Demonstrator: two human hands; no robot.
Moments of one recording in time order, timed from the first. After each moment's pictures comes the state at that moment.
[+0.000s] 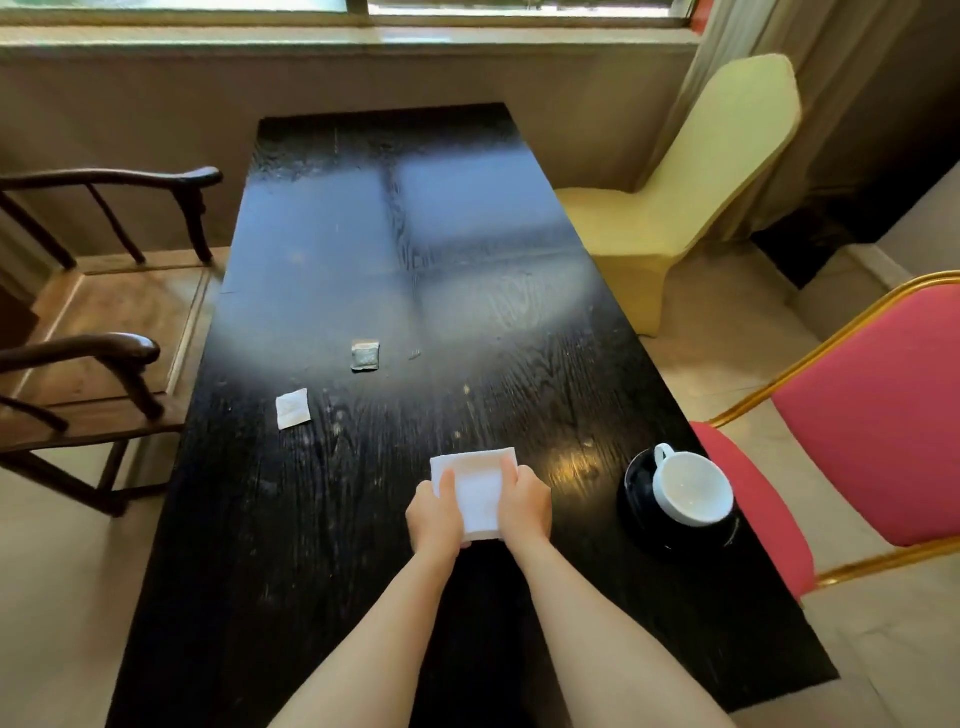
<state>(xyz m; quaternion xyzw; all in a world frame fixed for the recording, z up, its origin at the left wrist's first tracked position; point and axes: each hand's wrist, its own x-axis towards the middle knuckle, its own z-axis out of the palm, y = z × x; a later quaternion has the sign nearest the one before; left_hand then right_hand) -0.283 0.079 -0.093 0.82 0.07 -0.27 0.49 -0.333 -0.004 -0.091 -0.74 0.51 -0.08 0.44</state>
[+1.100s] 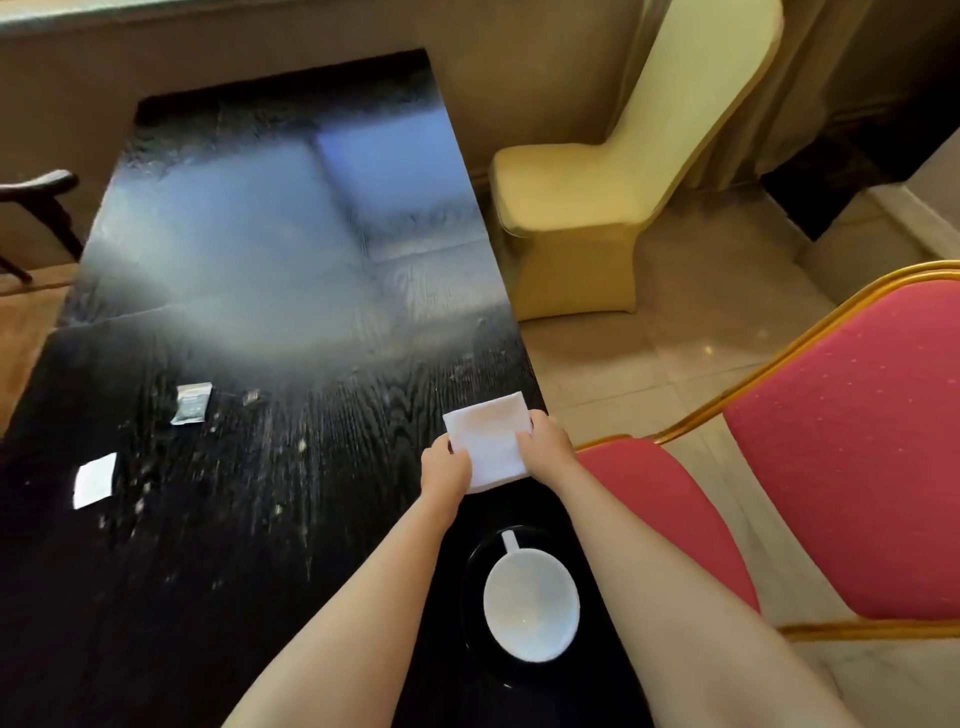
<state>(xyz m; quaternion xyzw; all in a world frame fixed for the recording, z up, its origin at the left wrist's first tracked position) -0.291 -0.227 -0.115 0.84 0.02 -0.33 0.44 -0.349 -0.344 -0.115 -0.79 0.42 0.08 0.44</state>
